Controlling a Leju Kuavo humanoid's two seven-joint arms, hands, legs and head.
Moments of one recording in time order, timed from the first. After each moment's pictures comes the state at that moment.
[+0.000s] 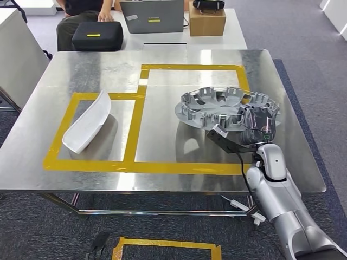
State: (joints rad) left arm -0.16 -0.12 0.62 -0.22 -0.88 0.19 0.07; right arm -0.62 0.02 0.38 -0.87 1.10 -0.57 -0.07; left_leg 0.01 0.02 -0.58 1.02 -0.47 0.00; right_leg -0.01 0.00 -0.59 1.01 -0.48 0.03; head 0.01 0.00
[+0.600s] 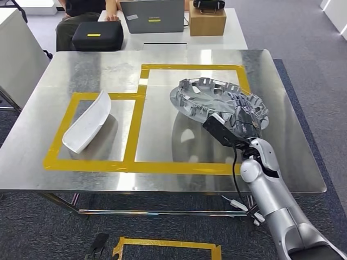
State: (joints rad) left arm -0.15 -0.12 0.62 -0.22 -0.90 0.21 0.08; right arm -0.64 0.08 0.38 -0.91 0.81 -0.30 -0.07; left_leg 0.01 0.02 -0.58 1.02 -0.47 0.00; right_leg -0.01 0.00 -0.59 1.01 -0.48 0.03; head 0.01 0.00
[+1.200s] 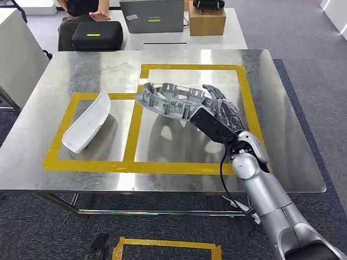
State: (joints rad) left arm -0.15 -0.12 0.62 -0.22 -0.91 0.21 0.08; right arm -0.65 0.10 0.48 -1.07 0.53 -0.10 -0.07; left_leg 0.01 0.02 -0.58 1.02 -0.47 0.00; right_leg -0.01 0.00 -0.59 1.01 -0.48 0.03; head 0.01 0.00
